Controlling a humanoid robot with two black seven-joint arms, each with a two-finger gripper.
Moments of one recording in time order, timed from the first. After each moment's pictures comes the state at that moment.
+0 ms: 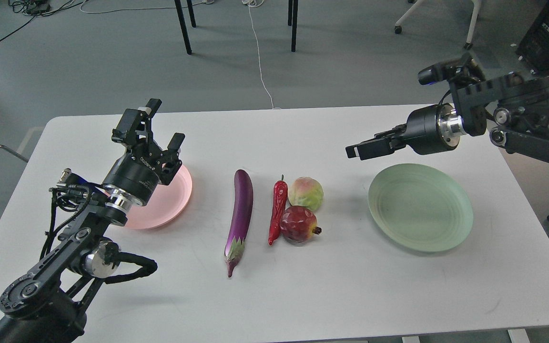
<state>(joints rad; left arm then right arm) -0.21 0.24 -1.14 -1.32 0.77 -0.09 -0.35 1.57 -0.45 -0.60 1.01 -1.14 0.25 0.49</state>
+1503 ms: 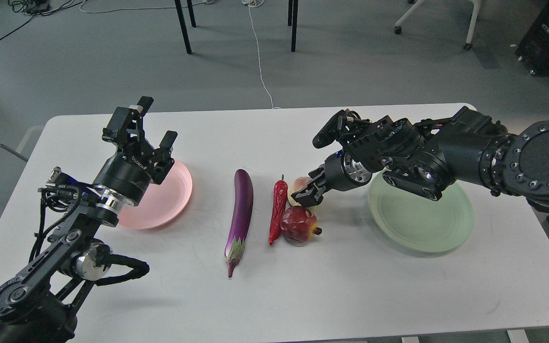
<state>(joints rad) -0.19 0.27 -1.15 -1.36 0.77 -0.09 -0.35 1.43 0.00 -0.82 0.69 -1.11 0.17 0.49</state>
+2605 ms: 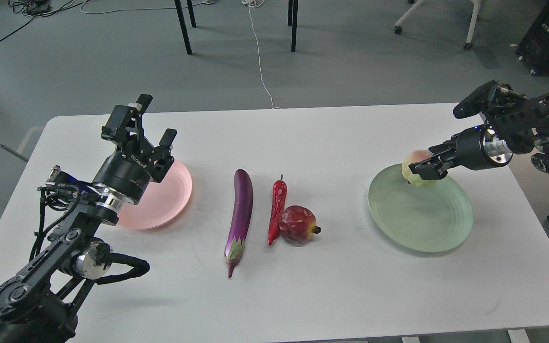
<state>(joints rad) -0.19 0.27 -1.15 -1.36 0.77 -0.09 -0.35 1.46 -0.56 -0.82 0.88 -1.28 0.11 0.49</state>
